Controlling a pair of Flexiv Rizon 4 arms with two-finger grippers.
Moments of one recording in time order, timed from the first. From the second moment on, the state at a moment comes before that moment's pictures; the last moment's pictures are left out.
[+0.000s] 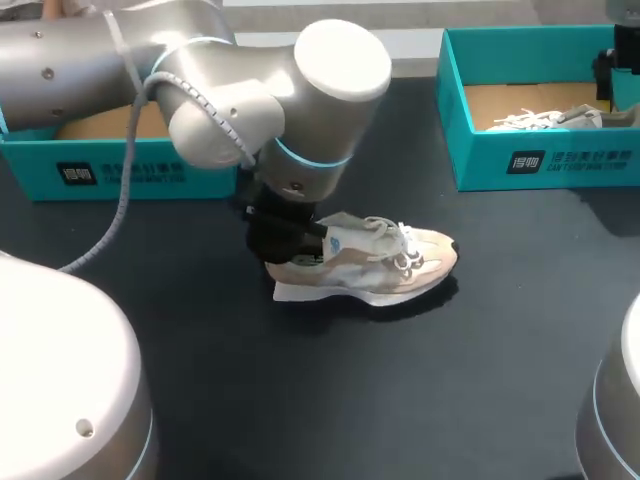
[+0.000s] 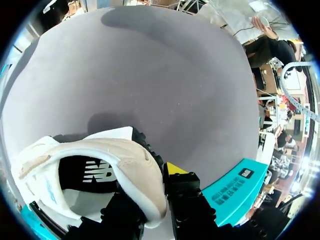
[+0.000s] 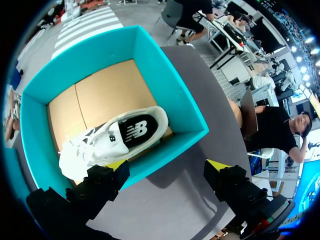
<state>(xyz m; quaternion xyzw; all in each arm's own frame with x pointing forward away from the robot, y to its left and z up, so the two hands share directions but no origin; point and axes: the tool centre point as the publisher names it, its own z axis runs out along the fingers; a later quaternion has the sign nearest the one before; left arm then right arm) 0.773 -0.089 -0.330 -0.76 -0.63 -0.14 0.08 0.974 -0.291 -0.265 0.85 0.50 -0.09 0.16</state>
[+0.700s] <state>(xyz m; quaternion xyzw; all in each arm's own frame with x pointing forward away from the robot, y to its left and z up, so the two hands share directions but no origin) 0.749 -0.084 -0.375 -0.76 -0.62 -0.15 0.13 0.974 -0.291 -0.264 0.85 0.50 -0.09 0.16</state>
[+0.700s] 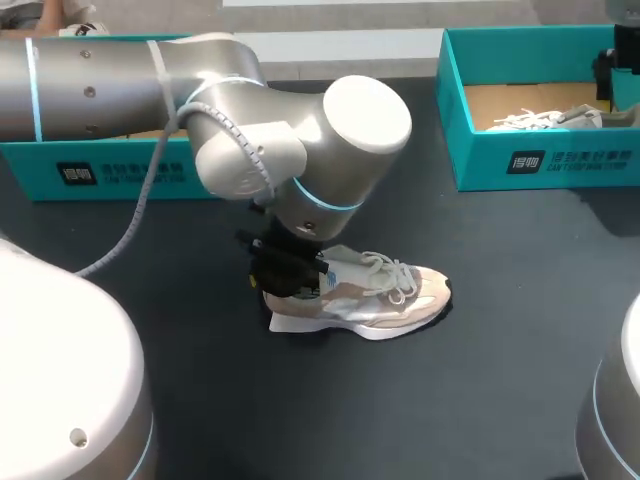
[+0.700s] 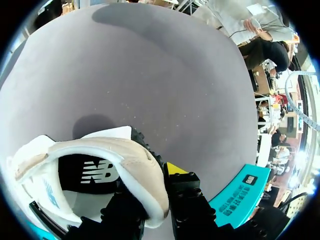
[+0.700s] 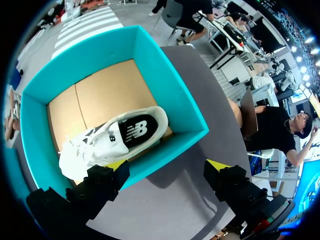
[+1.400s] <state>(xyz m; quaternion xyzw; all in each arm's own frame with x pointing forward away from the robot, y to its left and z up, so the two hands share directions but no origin) 0.751 -0.109 -0.311 -0.77 -0.63 -0.08 0.06 0.974 -0.291 -0.265 0.85 0.50 -0.09 0.16</state>
